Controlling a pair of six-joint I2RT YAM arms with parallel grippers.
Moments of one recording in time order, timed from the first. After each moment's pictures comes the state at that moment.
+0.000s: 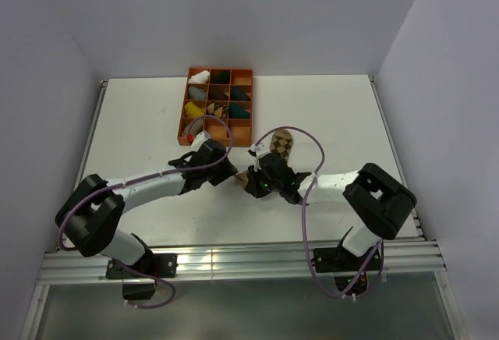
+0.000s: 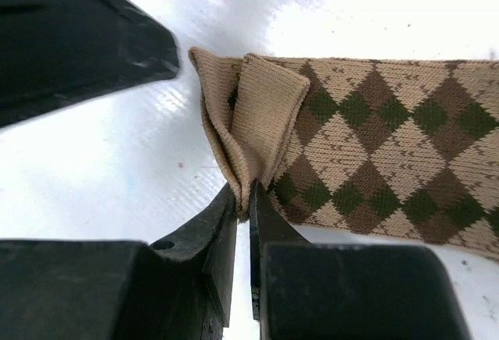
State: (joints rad) left arm -0.76 1.49 0.81 -0.15 -0.18 -1.17; right arm 0.83 1.57 0.63 0.23 -0.03 0.39
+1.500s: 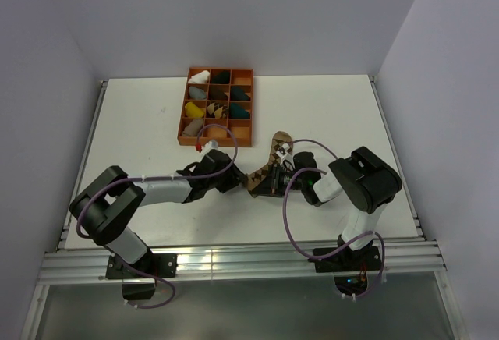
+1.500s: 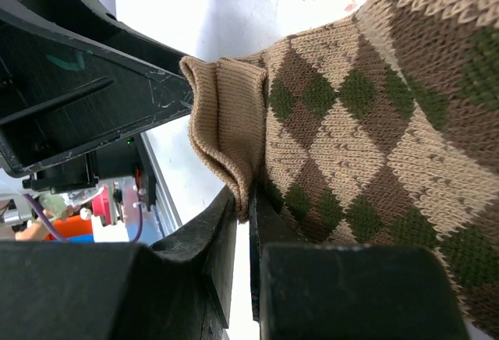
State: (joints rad) left arm -0.78 1.60 0.68 0.19 -0.07 -1.19; right arm 0.46 1.78 0.39 0.84 -0.72 0.85
